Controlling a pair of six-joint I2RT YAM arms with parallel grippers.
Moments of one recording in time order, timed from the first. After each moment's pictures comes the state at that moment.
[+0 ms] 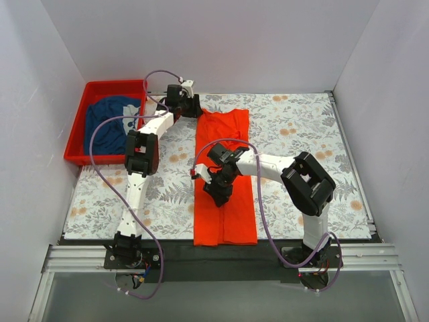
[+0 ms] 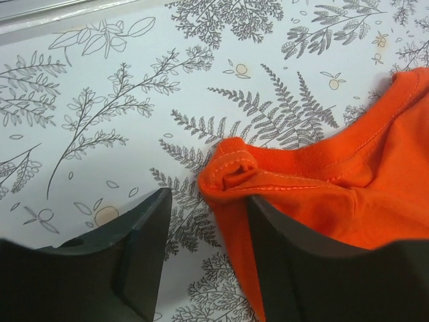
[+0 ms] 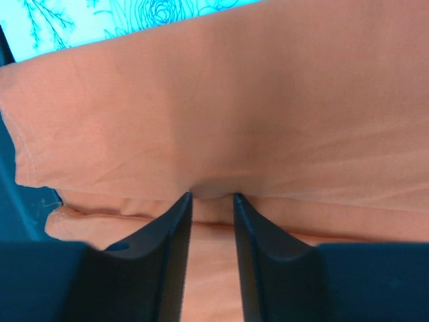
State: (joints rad) left arm -0.23 2.65 2.24 -0.16 0.32 -0.10; right arm 0.87 1.93 1.29 -0.68 -0.53 -0.44
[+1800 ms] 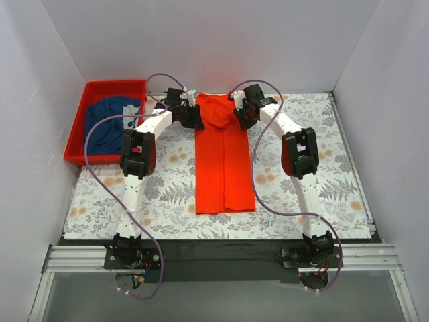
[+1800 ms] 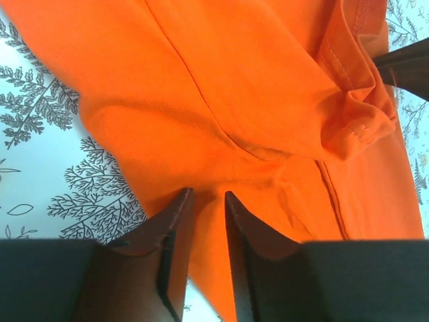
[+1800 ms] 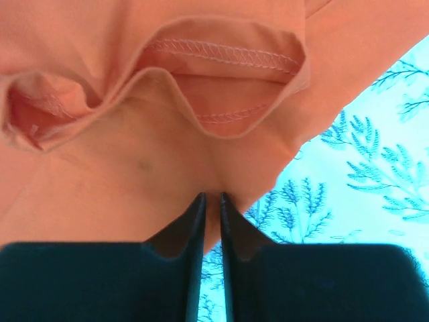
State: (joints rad) left arm -0.23 2.51 2.09 -0.43 0.54 -0.12; right arm 0.36 2.49 2.18 -0.66 -0.20 -0.33
